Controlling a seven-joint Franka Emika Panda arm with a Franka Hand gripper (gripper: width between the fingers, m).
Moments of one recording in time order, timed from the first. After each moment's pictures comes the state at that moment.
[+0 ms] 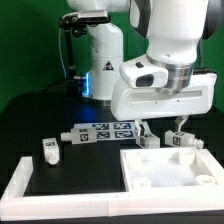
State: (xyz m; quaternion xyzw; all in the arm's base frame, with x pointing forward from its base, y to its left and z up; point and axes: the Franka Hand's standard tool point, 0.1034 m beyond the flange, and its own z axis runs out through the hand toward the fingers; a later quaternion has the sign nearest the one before) arm 0.517 0.055 0.069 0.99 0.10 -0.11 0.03
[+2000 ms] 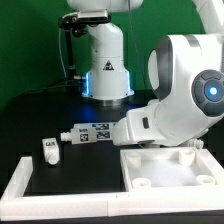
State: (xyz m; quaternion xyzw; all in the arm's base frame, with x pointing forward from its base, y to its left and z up) arm 0.442 0.055 0.011 0.90 0.07 -0.44 0.05
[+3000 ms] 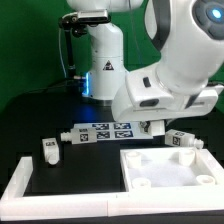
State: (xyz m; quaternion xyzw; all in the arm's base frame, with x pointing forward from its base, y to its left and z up) arm 0.497 0.052 0.076 0.95 0.08 -0.29 0.04
